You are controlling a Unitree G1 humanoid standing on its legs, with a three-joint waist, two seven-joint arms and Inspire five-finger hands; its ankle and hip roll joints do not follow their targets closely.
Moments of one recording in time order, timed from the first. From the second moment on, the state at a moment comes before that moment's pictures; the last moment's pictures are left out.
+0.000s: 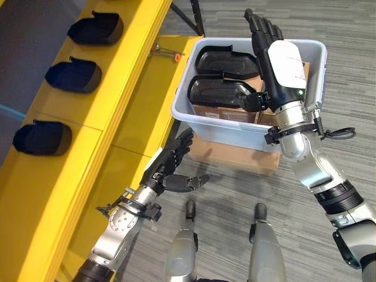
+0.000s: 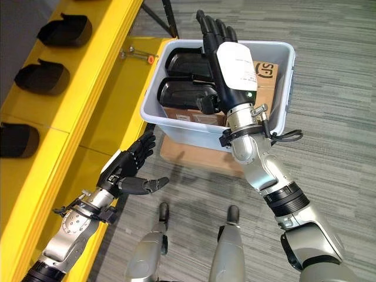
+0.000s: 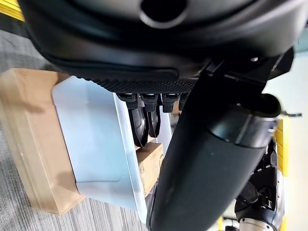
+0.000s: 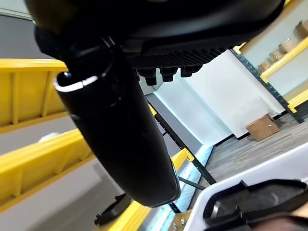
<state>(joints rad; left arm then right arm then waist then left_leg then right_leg) -0.07 0.53 -0.27 -0.05 -0.46 -0.21 -0.12 -0.75 -0.64 0.43 0.06 -0.43 0.06 -0.35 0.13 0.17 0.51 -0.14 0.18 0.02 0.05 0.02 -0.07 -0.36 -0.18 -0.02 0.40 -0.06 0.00</state>
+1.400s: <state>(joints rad) -0.10 0.57 -0.27 -0.04 -0.46 -0.16 -0.13 -0.67 -0.55 0.41 0.06 -0.47 0.05 -0.36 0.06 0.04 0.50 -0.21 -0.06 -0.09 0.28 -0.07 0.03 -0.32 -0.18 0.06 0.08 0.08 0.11</state>
